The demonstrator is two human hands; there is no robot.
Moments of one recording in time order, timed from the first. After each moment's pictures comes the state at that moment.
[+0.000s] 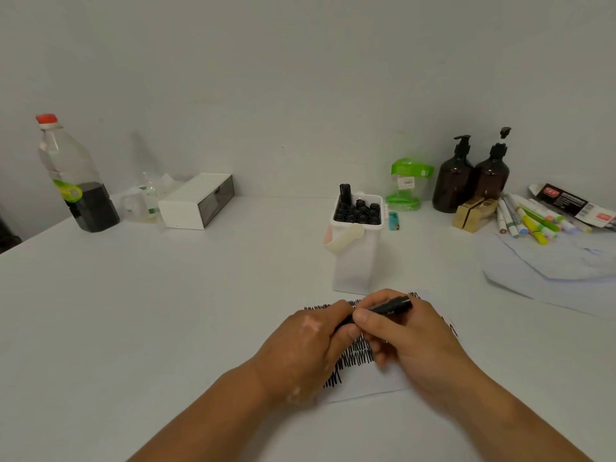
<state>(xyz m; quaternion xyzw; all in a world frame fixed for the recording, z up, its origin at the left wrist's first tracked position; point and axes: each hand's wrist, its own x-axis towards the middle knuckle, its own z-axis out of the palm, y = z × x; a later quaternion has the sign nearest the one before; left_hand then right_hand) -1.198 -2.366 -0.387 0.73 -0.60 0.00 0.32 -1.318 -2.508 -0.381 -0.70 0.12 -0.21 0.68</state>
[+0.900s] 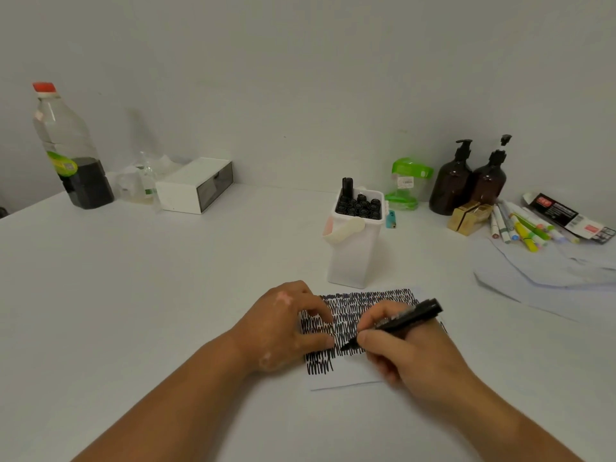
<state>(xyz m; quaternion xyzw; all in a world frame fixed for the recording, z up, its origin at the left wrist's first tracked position) -1.167 -2.355 -0.394 0.79 -0.54 -0.06 0.29 -1.338 -2.496 -0.374 -0.77 0.19 -0.16 0.59</state>
